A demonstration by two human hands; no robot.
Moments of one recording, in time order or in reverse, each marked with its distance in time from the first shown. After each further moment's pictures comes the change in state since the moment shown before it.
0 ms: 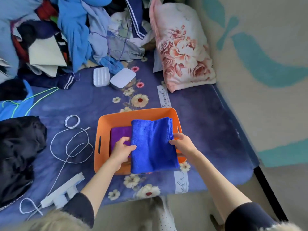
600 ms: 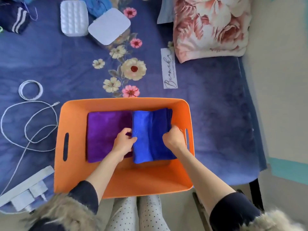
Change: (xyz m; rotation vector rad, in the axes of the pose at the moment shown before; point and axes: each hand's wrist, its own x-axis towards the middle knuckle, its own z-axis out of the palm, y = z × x) left_hand 0.170 -0.053 0.060 0.011 -0.035 -0.219; right_hand 0.159 0.014 0.044 -0.516 0.169 0.168
